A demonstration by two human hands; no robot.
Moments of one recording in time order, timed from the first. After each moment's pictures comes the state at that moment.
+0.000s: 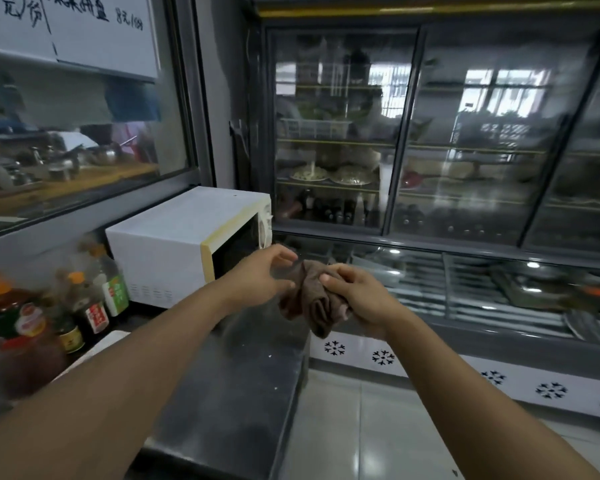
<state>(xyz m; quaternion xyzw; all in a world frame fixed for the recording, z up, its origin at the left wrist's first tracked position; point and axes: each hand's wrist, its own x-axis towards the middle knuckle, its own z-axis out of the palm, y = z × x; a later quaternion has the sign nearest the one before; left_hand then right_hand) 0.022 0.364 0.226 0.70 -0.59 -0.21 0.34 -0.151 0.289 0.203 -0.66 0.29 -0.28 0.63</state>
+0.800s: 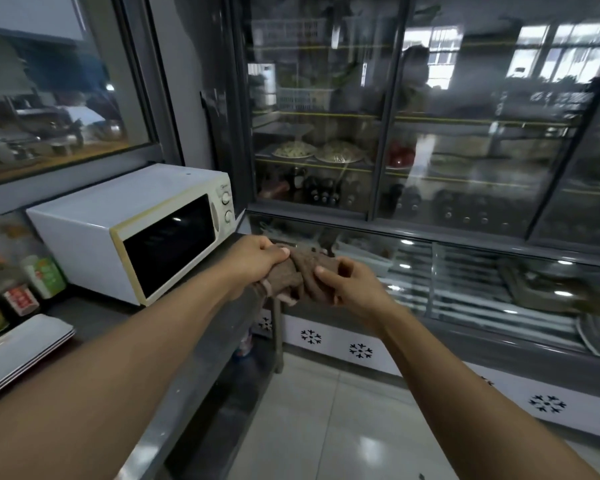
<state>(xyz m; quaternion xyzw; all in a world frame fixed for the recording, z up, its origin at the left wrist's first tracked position) -0.126 0.180 0.205 0.76 -0.39 -0.26 0.45 -0.288 0.106 0.177 -0.66 0.32 -0.27 0.63</state>
